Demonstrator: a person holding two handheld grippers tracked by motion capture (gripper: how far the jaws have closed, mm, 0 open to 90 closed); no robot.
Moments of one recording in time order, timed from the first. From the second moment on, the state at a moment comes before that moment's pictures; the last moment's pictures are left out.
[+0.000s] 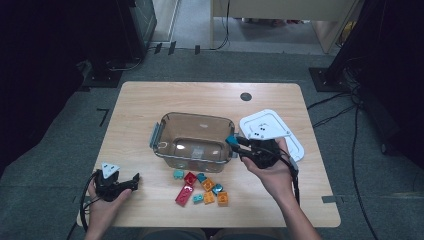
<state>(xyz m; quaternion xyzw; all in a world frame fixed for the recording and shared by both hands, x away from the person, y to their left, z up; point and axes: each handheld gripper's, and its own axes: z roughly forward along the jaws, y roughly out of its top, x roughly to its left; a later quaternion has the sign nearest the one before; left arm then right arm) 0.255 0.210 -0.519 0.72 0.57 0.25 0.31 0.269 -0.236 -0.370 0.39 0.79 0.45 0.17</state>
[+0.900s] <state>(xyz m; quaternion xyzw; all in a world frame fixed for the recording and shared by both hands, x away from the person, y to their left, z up) 0.255 0.210 -0.519 0.72 0.57 0.25 0.31 0.302 -0.199 -0.386 0.38 0.81 0.41 0.16</state>
